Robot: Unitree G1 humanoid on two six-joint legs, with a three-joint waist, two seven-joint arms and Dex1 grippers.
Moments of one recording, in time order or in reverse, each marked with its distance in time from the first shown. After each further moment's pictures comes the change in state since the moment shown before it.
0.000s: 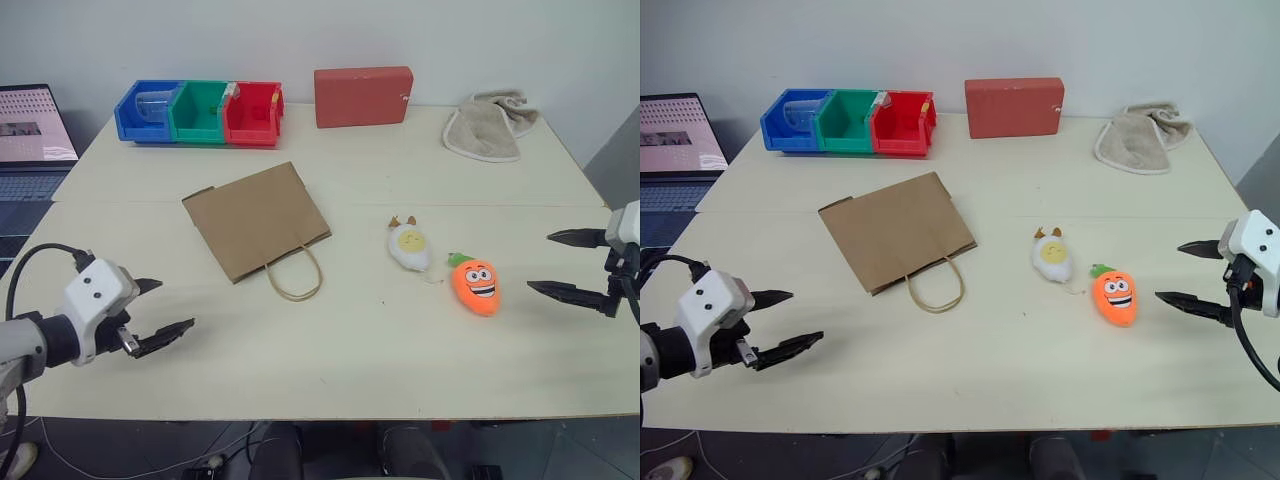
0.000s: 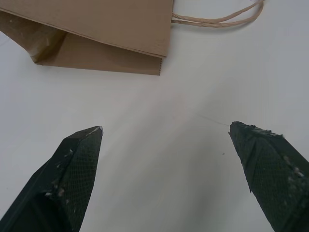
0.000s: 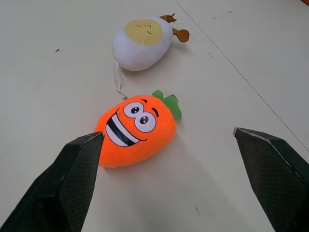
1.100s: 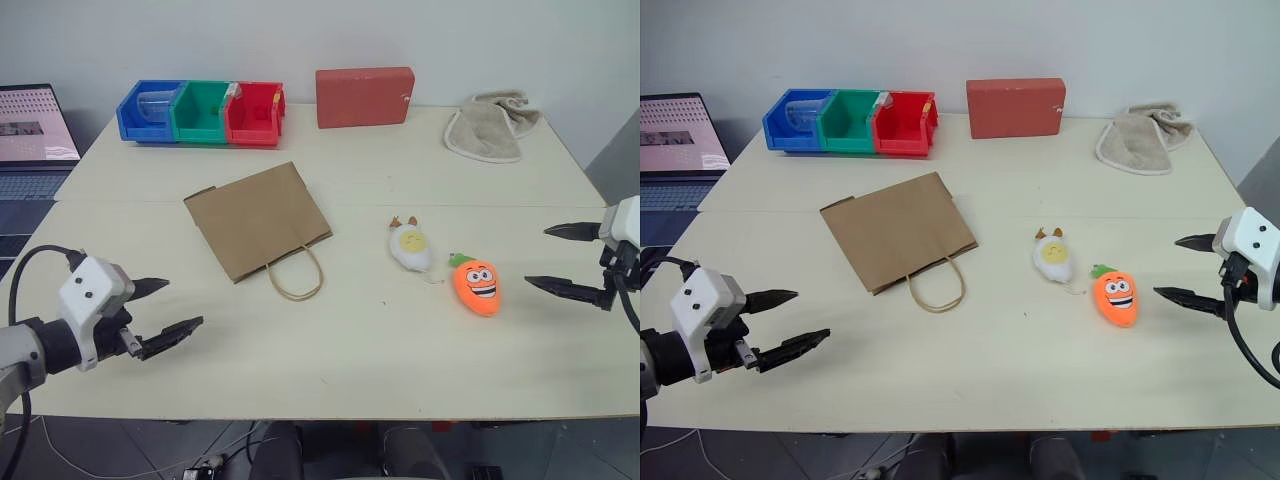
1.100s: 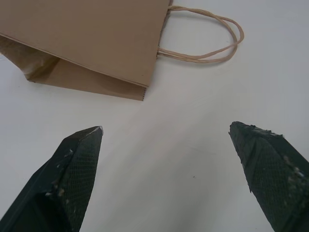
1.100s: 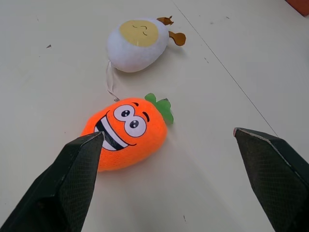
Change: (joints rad) left arm -0.001 -0.054 0.051 -0.102 -0.076 0.072 0.027; right arm -0.051 0.004 0.051 0.048 -0.038 -0.065 0.000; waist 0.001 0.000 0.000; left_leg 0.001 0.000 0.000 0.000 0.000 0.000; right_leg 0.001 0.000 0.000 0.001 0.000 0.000
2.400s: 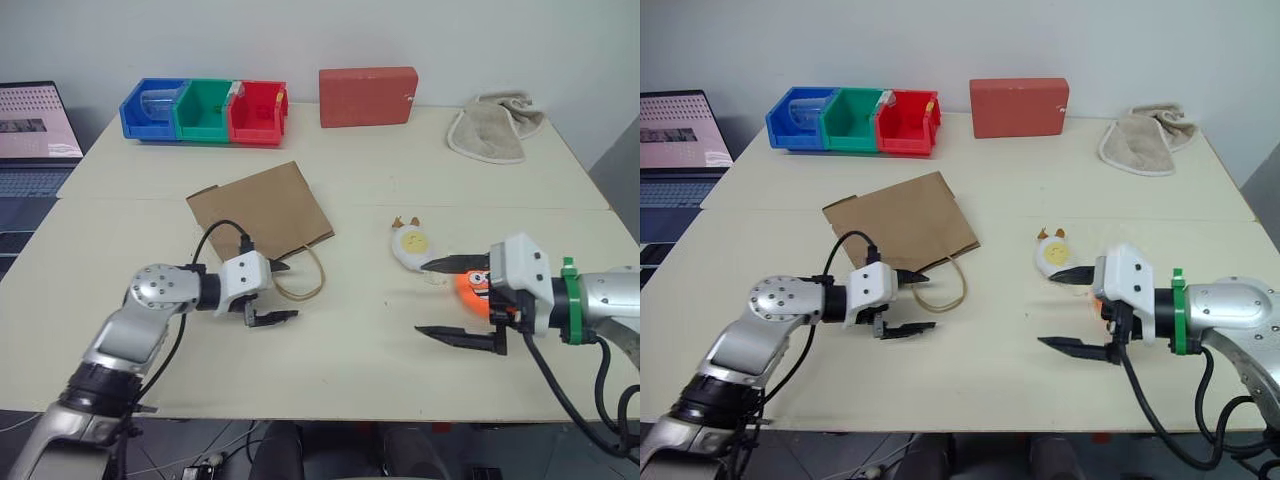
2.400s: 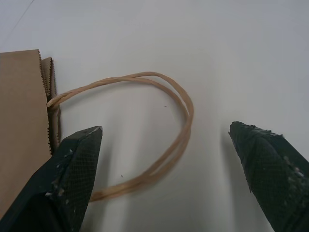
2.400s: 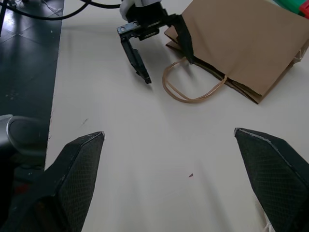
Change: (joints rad) left arm -0.678 -0.197 -0.767 0.543 0.390 -0.524 -0.149; right arm -0.072 0.159 0.270 -0.584 0.271 0.289 -0.222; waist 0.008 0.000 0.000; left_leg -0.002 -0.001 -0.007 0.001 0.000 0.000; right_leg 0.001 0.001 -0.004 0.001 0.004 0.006
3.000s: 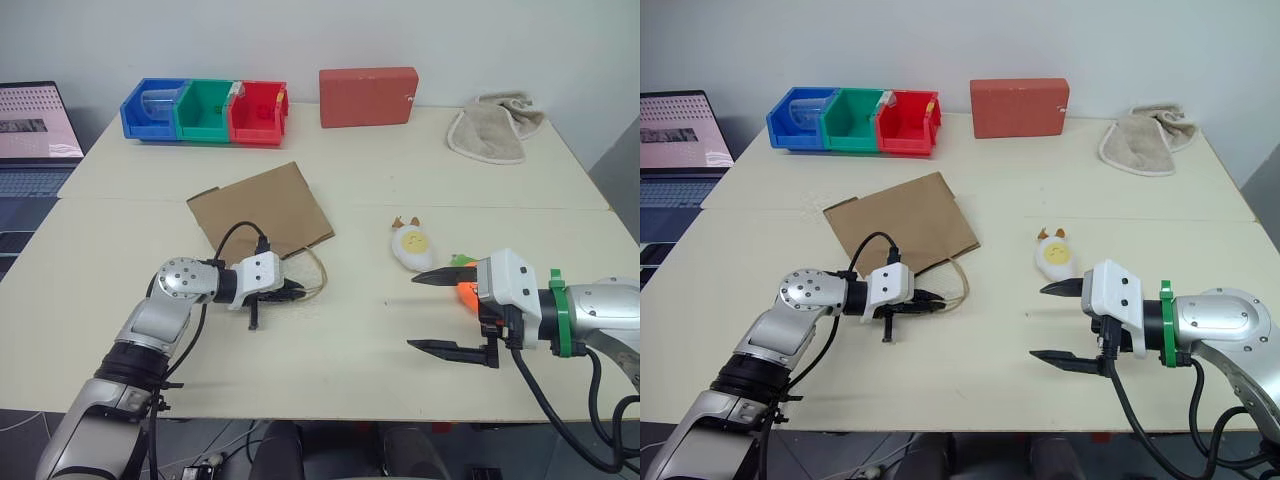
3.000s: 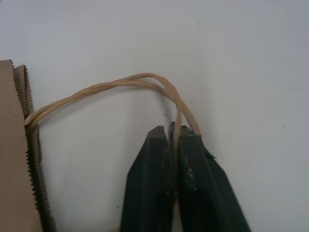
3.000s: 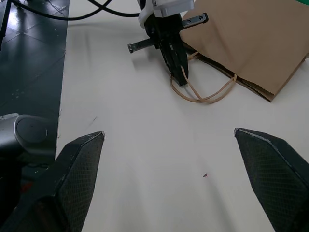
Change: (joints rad) left arm -0.077 -0.061 -0.047 0.148 -0.011 -0.075 -0.130; right arm 0.057 0.000 0.004 -0.039 -0.001 0.008 -0.046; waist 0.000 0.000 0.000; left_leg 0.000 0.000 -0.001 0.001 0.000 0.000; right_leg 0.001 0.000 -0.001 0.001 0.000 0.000
